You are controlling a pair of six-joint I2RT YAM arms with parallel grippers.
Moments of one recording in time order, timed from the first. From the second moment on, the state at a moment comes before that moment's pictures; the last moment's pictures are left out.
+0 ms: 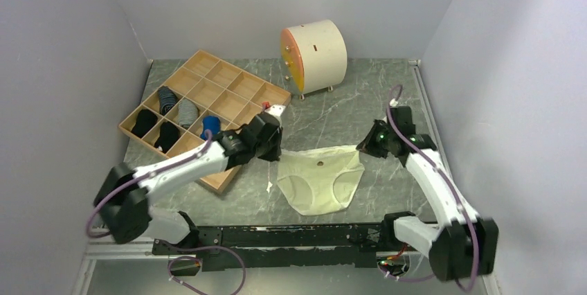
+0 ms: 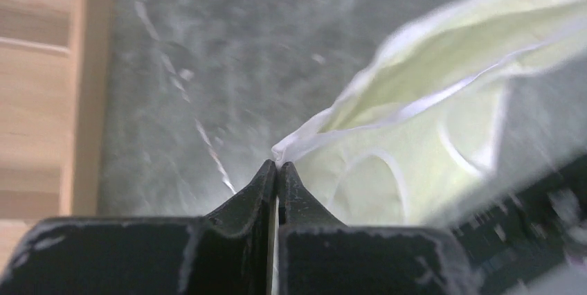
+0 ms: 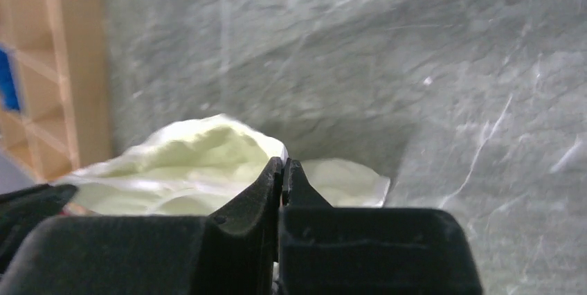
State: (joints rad) left arm -0.91 1.28 0.99 -0.45 -0.15 -0.51; right arm 0.12 0.96 0.82 -0.69 -0.22 0.58
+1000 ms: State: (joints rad) left arm -0.62 1.99 1.37 -0.33 -0.02 -0.29; right arm 0.02 1.64 0.99 -0.31 -0.07 0.47
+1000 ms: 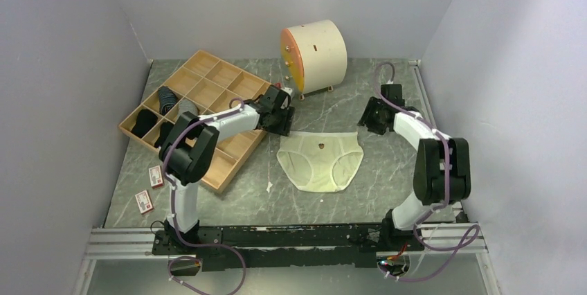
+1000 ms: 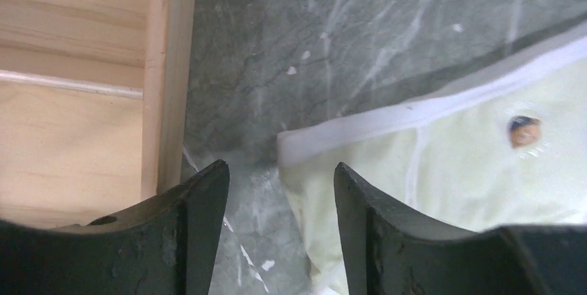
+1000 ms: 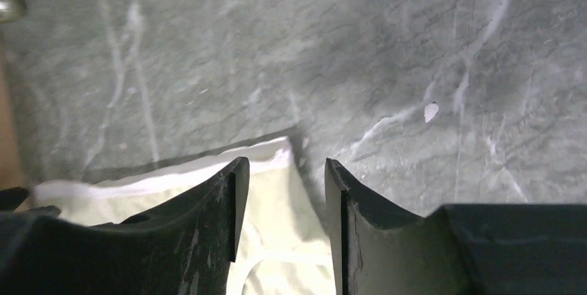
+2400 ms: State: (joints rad) left arm -0.63 1.64 1.10 -0.19 0.20 -0.39; right arm 0.17 1.51 1.00 -0.31 -0.22 0.47
